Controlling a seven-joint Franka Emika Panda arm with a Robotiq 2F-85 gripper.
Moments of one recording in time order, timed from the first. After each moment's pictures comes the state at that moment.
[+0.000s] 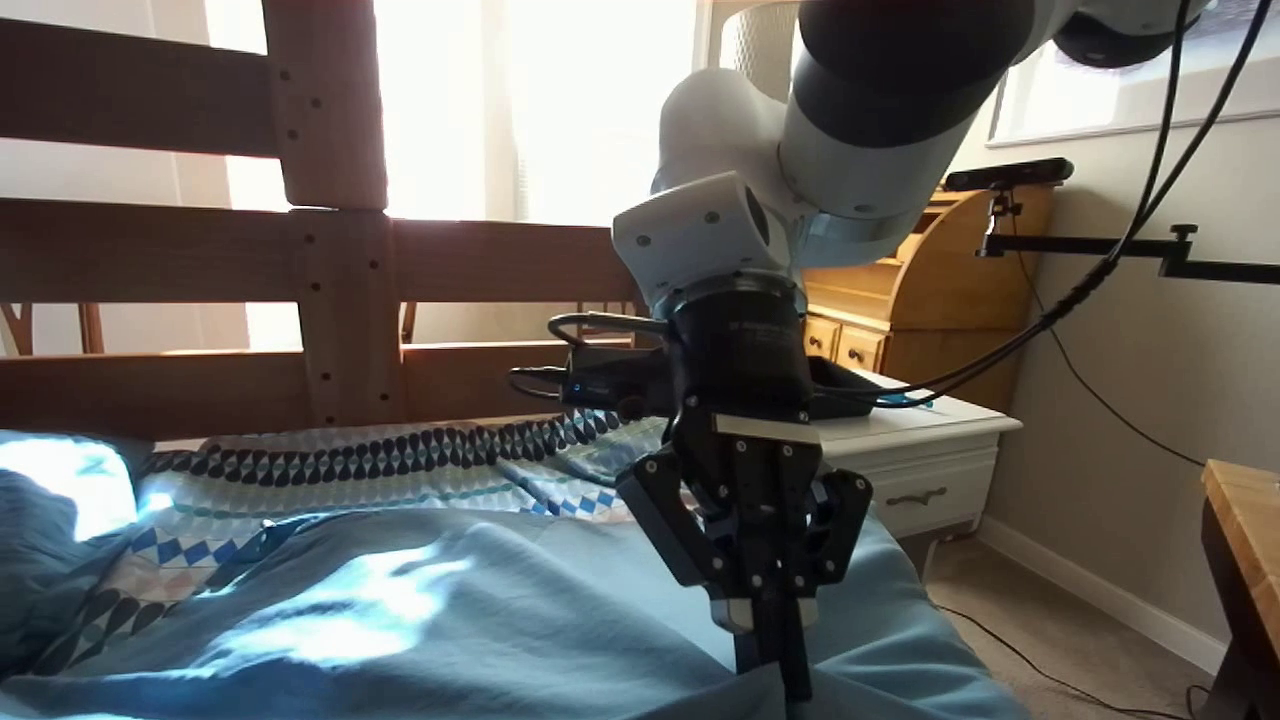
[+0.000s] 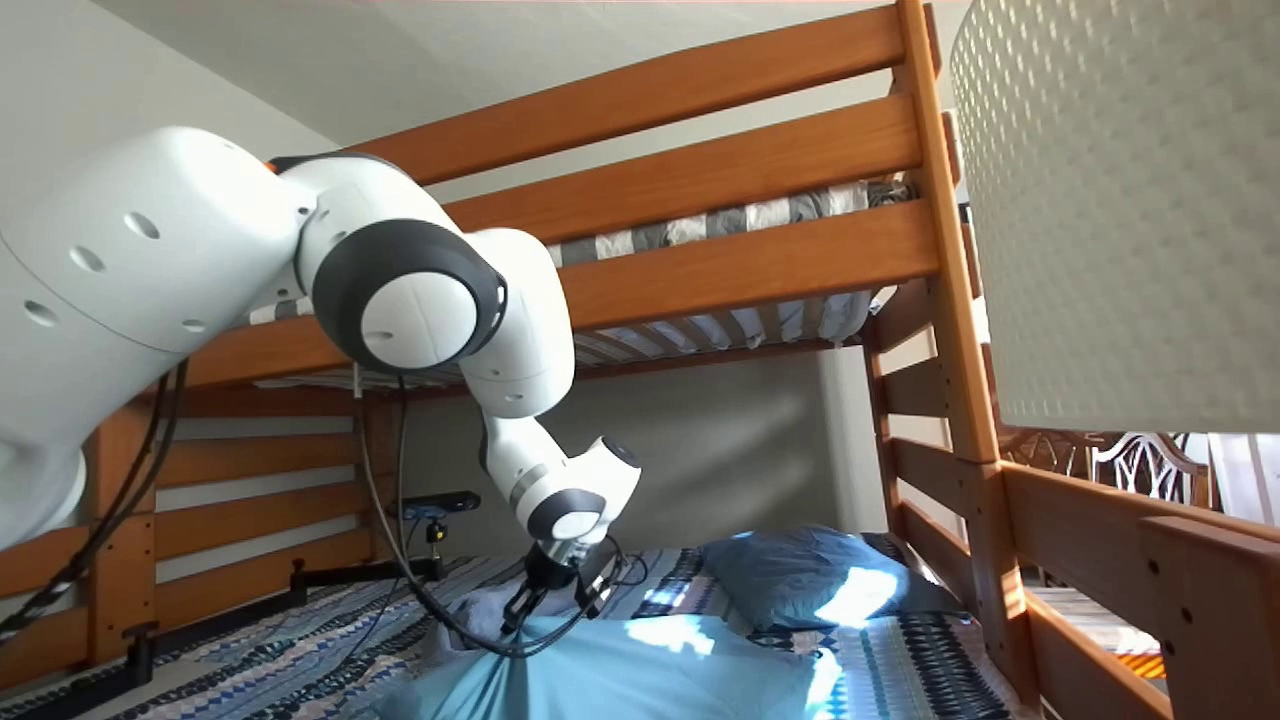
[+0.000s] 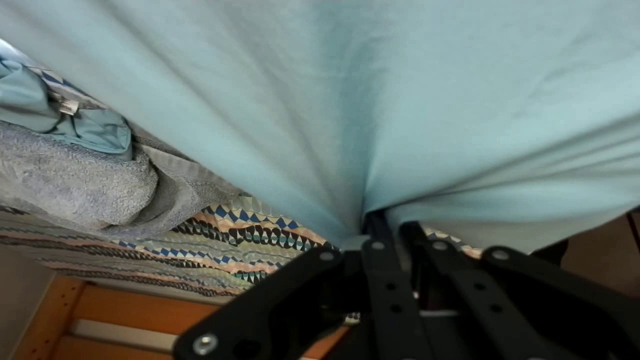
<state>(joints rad) -0.17 0.96 0.94 -1.95 -0.06 2.45 -2.01</state>
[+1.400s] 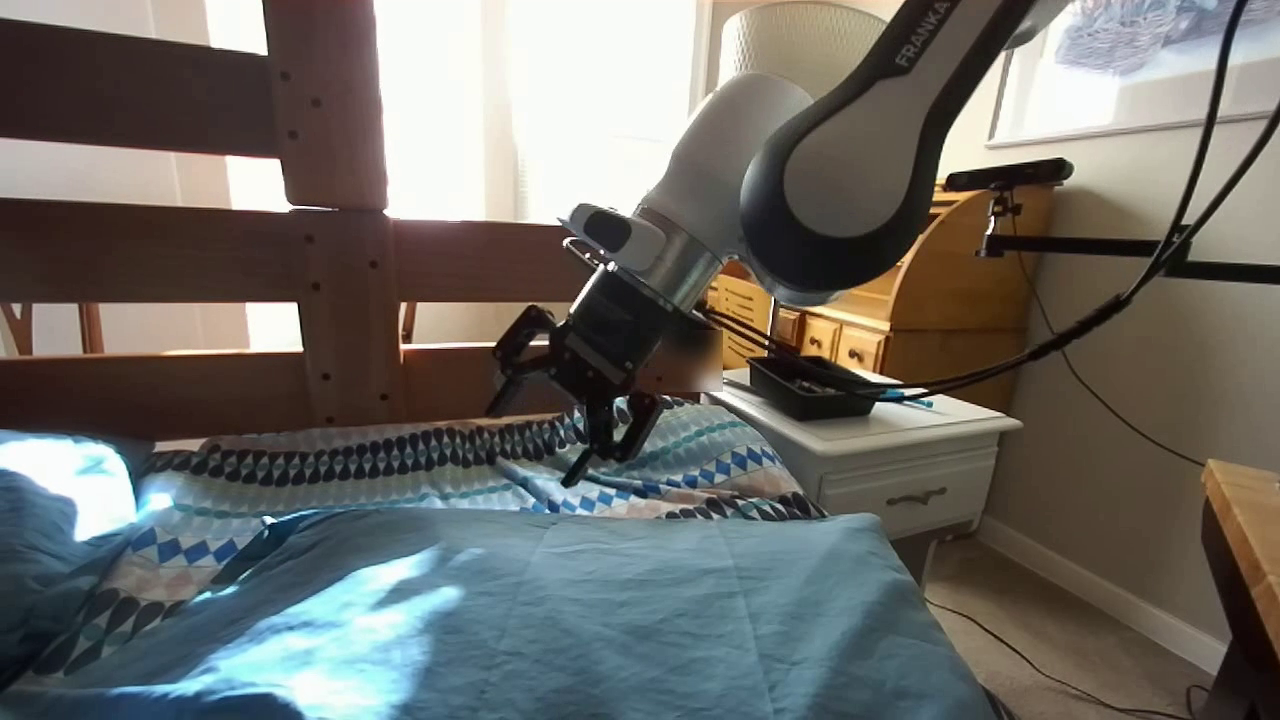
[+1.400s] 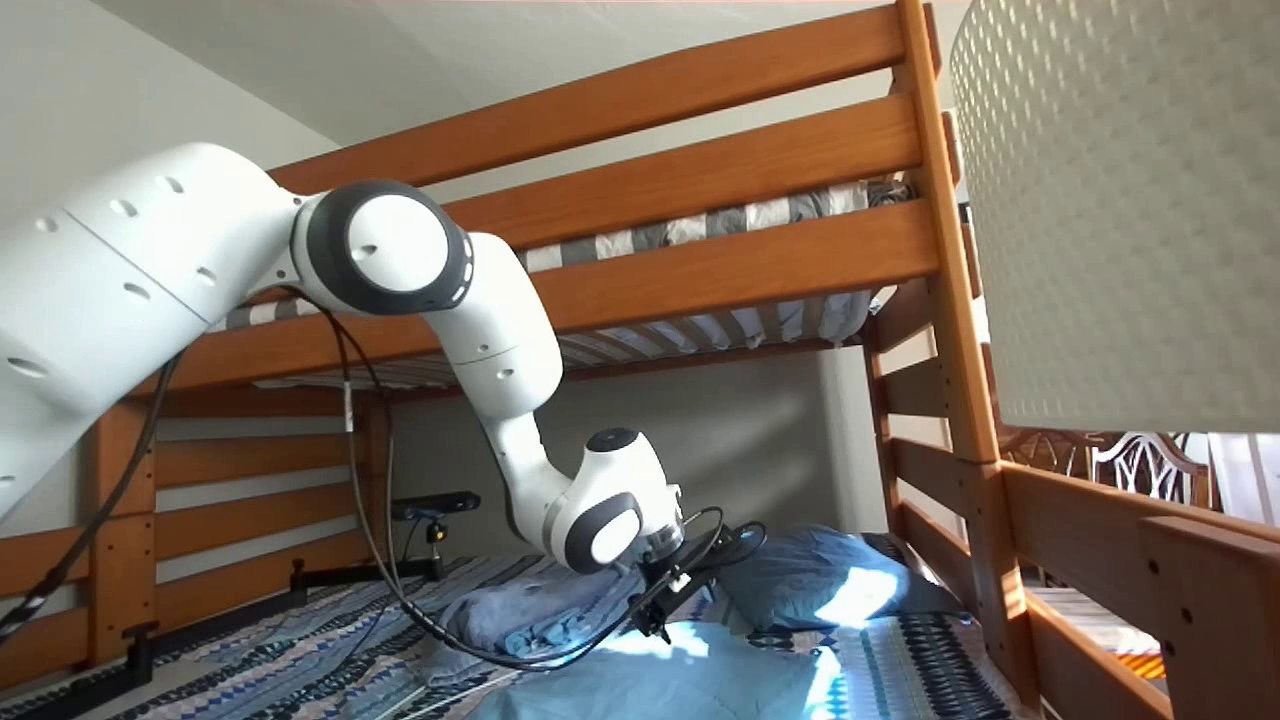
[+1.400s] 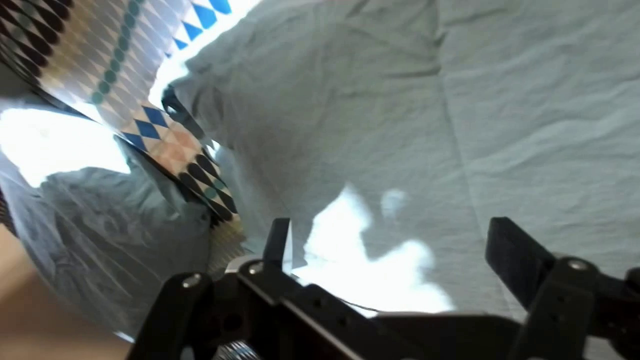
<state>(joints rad) 0.27 0.78 0.30 -1.88 -0.01 3.18 -1.40</state>
